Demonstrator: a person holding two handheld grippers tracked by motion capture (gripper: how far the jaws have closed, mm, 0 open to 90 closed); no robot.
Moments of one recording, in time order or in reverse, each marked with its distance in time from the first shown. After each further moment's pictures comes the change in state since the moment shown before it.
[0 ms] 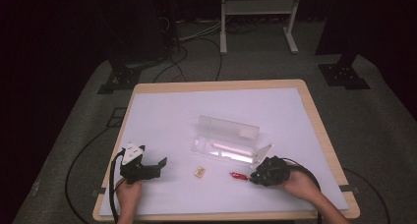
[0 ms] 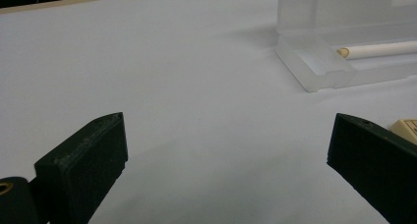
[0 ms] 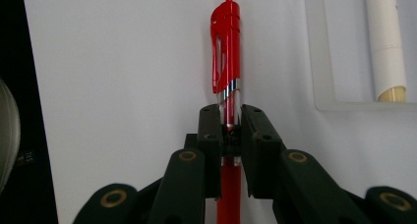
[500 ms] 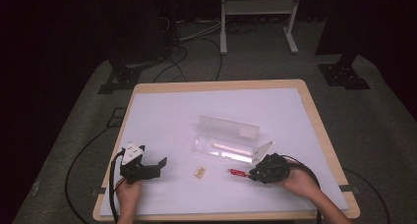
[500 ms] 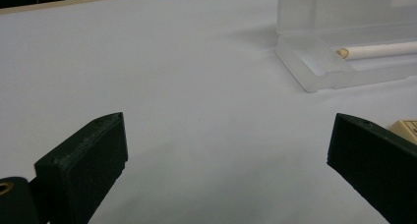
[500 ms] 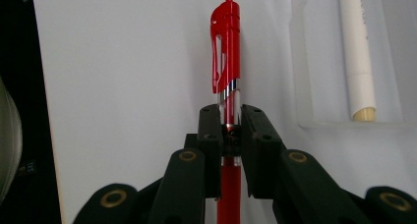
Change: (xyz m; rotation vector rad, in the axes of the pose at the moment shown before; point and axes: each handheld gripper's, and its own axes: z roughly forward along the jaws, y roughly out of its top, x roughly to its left) left arm 0.000 0.000 0.000 -0.001 -0.001 -0.002; right arm -0.001 0.008 -0.010 -0.035 -0.015 -0.018
